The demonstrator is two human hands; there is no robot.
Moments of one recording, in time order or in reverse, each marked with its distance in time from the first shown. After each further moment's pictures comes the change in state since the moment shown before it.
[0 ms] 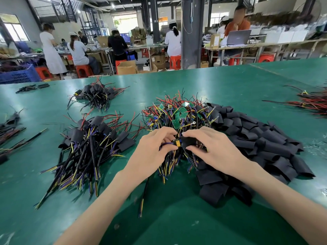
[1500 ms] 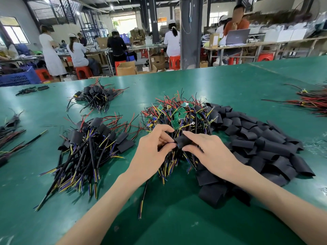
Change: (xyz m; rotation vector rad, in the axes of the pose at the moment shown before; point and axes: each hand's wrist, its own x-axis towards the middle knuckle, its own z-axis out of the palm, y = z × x) left_hand -0.001 -0.003 0.007 -0.177 0.052 -0.060; right_hand 0.001 -0.010 0.010 0.071 -0.016 0.184
